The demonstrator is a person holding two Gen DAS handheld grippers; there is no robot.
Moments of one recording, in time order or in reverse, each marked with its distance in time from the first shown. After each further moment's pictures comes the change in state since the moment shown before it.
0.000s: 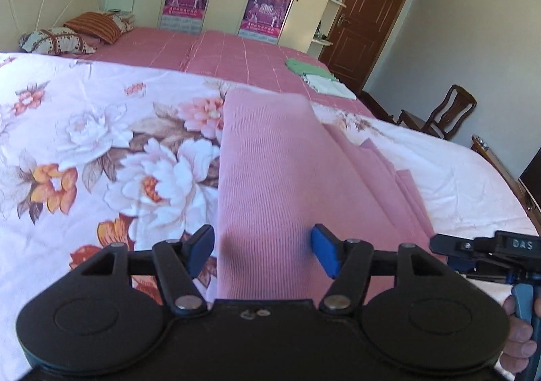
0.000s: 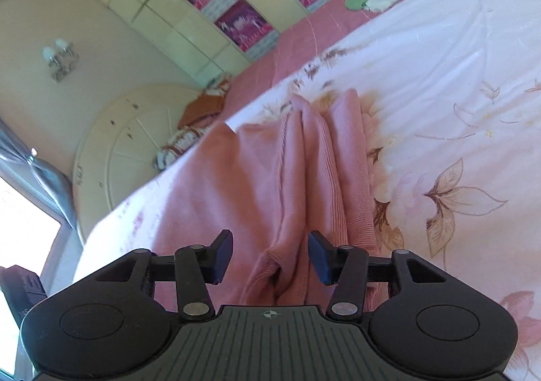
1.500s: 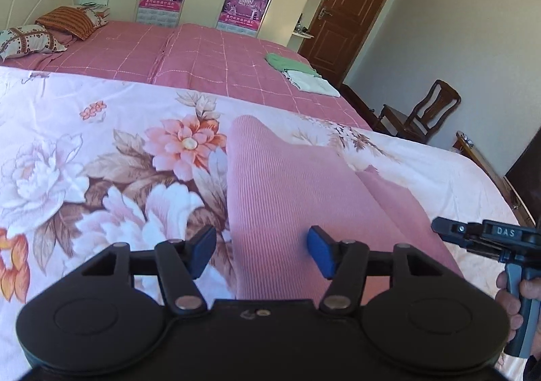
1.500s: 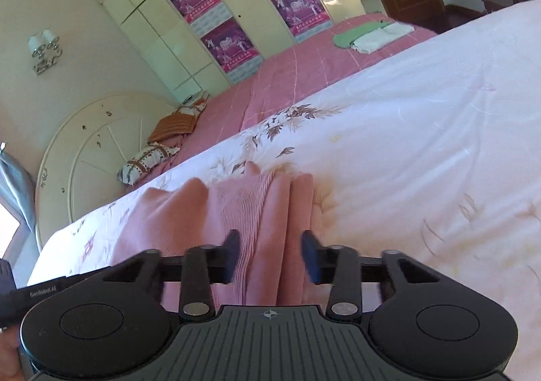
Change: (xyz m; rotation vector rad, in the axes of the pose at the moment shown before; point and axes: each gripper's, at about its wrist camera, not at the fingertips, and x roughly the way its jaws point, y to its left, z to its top) left arm 0.057 0.009 0.054 0.022 0.030 -0.078; right arm 0.022 -0.022 0.062 -0.101 -0.094 -0.111
